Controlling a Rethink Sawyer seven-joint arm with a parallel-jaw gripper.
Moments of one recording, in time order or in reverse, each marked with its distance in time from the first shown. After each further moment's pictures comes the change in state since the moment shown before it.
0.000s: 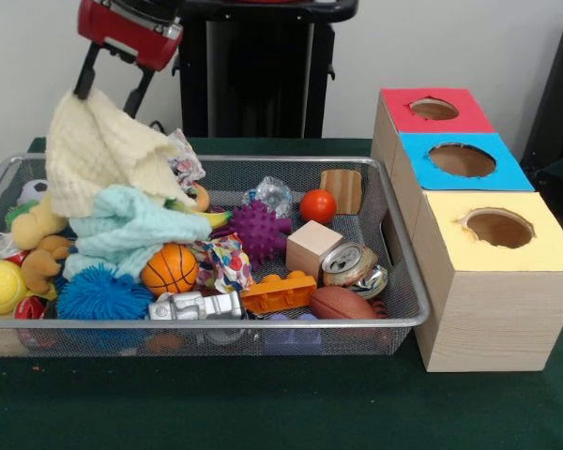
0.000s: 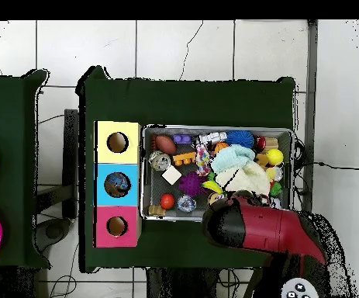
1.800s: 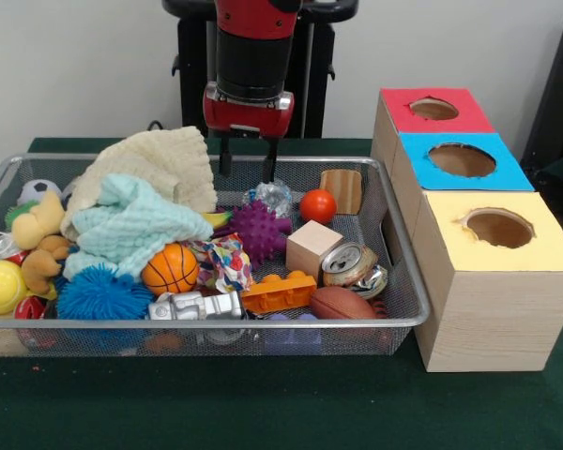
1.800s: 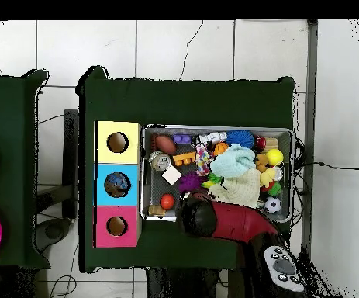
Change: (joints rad) arm -0.134 0.106 0.305 0.181 0.210 -0.137 0.000
